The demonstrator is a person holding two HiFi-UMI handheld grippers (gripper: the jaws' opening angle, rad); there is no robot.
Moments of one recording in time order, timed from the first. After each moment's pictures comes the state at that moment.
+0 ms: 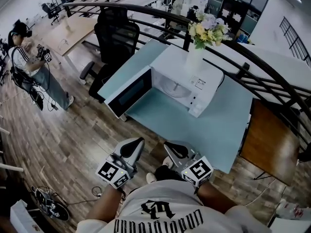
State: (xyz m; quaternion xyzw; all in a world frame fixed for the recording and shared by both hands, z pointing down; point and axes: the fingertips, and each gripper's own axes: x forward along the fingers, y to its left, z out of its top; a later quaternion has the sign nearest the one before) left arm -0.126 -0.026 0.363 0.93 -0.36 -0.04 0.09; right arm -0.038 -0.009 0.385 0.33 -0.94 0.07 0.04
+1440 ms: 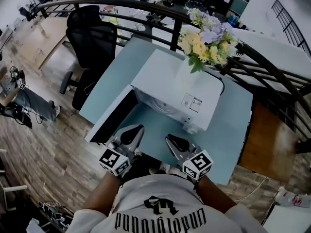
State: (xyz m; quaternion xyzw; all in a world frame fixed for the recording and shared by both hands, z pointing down) left arm -0.064 -0.198 0.417 0.95 -0.30 0.00 0.10; right arm 0.029 -0.148 0.446 0.41 -0.90 0.16 0.04
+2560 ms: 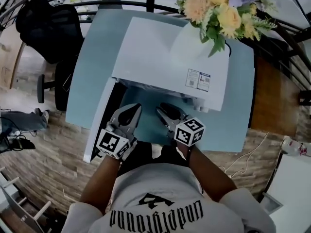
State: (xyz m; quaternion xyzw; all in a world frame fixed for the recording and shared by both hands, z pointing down) left arm -0.050 -0.266 0.498 0.97 -0.20 0.05 0.14; right arm 0.023 -0.231 0.565 0.52 -0.77 0.38 -0.04
